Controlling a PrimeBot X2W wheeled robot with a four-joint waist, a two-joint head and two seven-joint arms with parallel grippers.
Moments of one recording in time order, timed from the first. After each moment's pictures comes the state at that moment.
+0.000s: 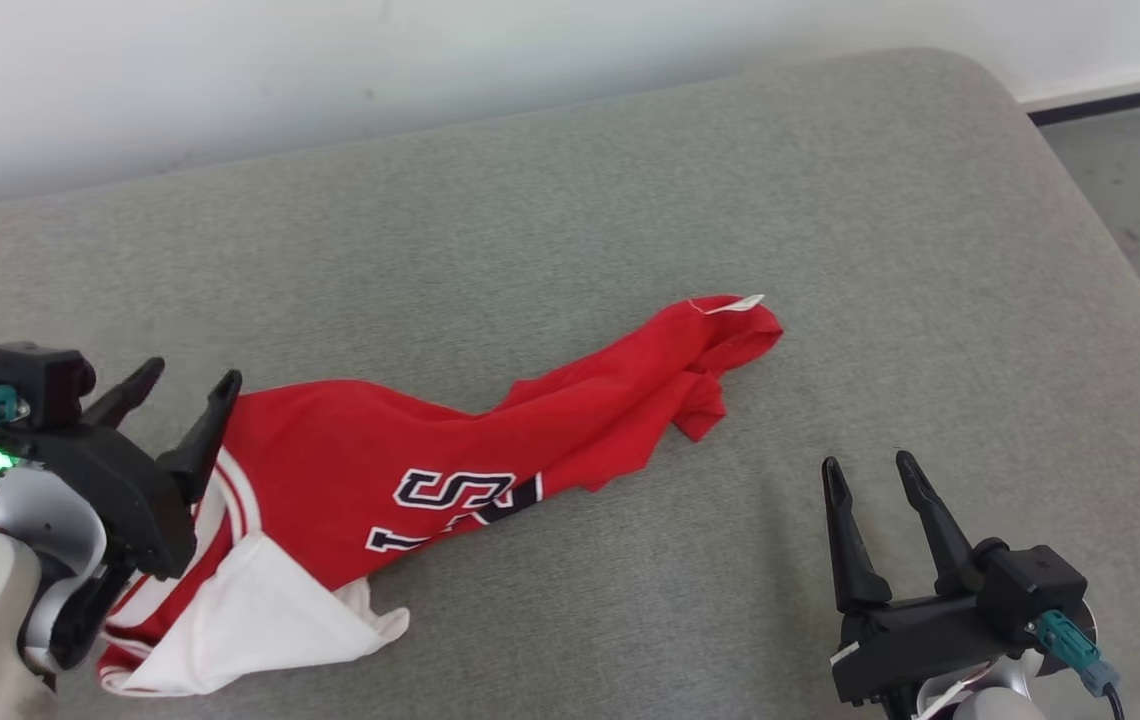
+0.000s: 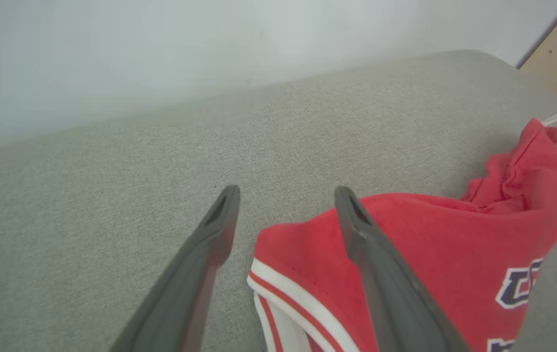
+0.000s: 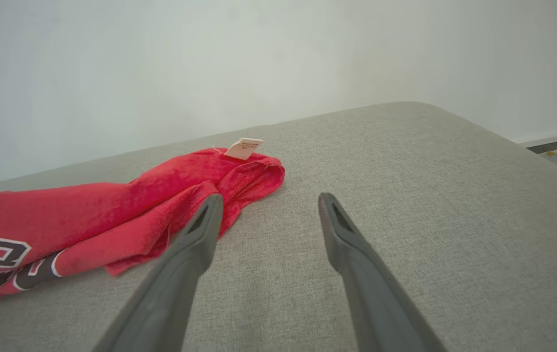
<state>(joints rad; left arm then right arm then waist) -0.56 0.58 -0.46 0.34 -0.73 -0.07 0.11 -0.16 -0.05 0.11 0.29 0.22 0.13 -0.26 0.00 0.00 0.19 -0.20</state>
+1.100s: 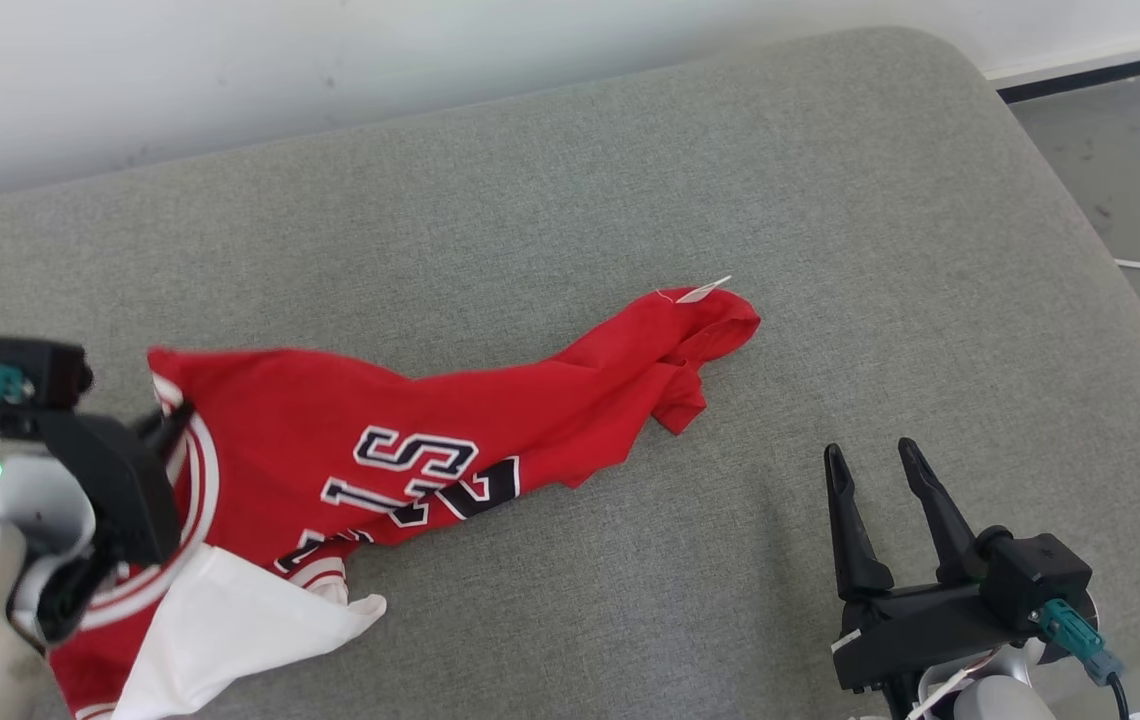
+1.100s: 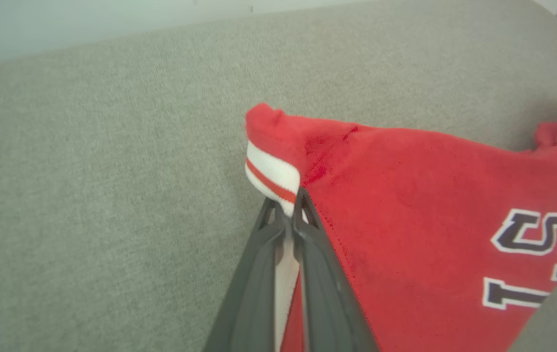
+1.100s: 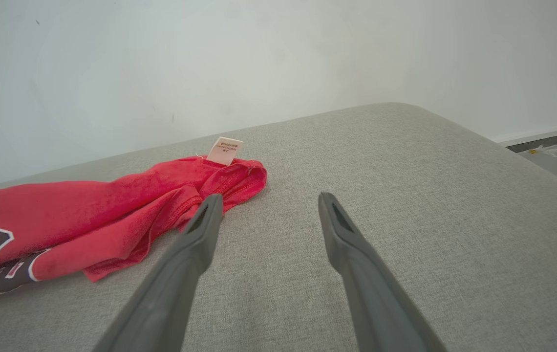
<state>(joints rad) -0.64 0.57 -0.51 0.52 -0.80 -0.09 0.26 -0.18 -0.05 0.10 0.29 0.23 0.13 -0.26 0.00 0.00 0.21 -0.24</state>
